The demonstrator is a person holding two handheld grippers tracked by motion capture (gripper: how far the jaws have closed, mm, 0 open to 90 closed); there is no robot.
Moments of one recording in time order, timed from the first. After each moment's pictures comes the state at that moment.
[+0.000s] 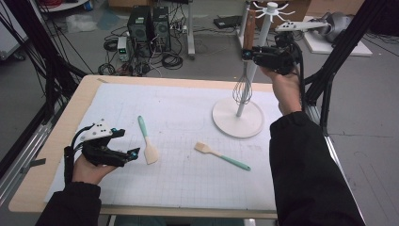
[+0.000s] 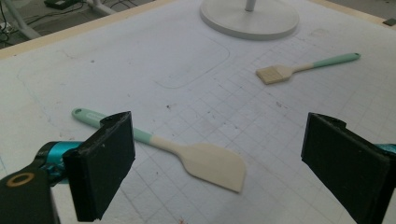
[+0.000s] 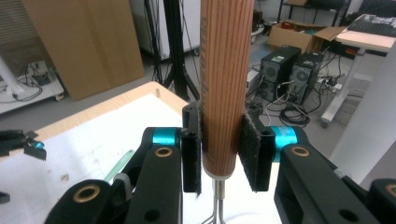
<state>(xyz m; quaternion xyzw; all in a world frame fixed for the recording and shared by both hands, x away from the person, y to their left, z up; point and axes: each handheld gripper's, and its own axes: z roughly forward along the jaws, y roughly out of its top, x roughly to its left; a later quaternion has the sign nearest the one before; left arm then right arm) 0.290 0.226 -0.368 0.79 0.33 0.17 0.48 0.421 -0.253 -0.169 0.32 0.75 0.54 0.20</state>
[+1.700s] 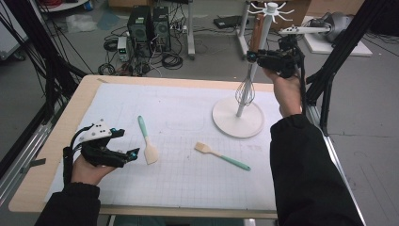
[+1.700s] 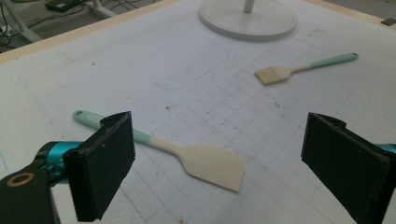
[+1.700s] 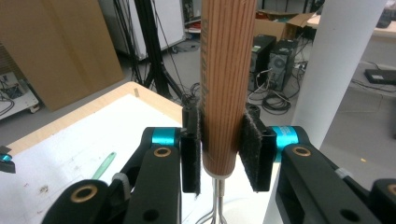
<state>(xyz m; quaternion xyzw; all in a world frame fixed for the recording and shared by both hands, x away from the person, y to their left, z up) 0.288 0.226 -0.366 0.79 0.32 0.17 0.49 0.423 -0.263 -0.180 0.37 0.73 0.53 0.21</state>
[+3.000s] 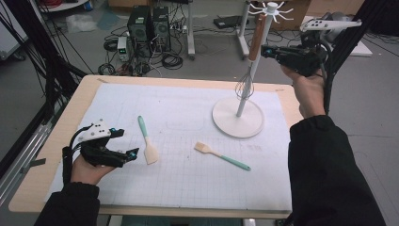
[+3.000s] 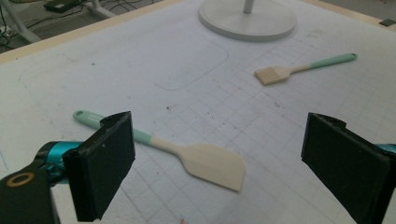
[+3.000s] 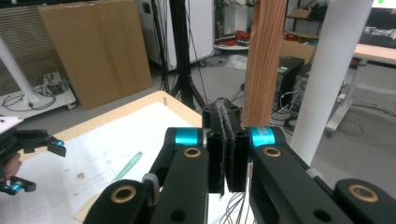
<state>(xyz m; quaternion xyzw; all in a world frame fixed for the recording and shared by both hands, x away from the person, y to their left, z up) 0.288 0.228 -0.366 0.79 0.32 0.17 0.49 0.398 -0.293 -0.152 0.30 0.74 0.57 0.19</state>
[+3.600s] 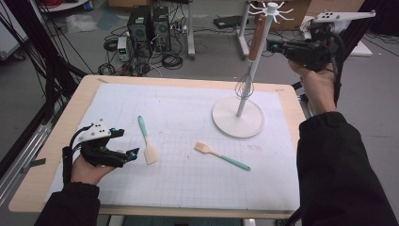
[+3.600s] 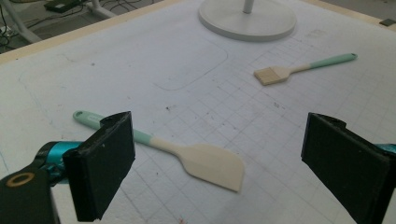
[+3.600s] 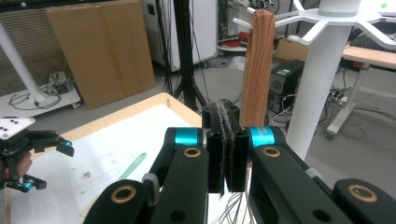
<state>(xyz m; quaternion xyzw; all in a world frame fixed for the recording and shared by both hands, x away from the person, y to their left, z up) 0.287 0.227 -0.365 0.79 0.32 0.17 0.49 0.394 -0.302 -0.136 0.30 0.74 0.57 0.19</state>
